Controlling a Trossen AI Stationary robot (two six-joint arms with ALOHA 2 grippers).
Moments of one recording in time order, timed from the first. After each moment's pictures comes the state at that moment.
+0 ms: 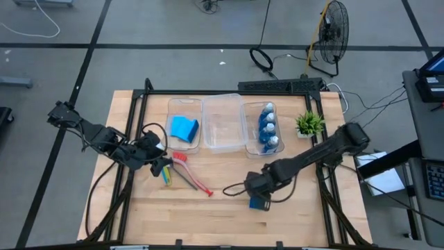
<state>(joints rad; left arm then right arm) -0.51 0.90 0.93 -0.91 -0.43 -1.15 0.41 1.72 1.24 -0.90 -0.11 0.75</state>
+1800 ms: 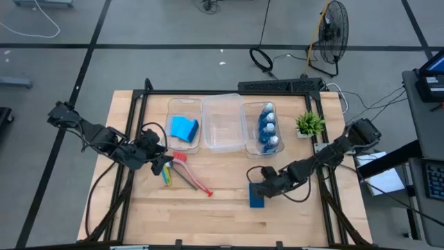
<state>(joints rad) -0.51 0.90 0.93 -0.91 -0.51 -1.09 0.48 1.60 0.72 -0.24 0.01 1.82</state>
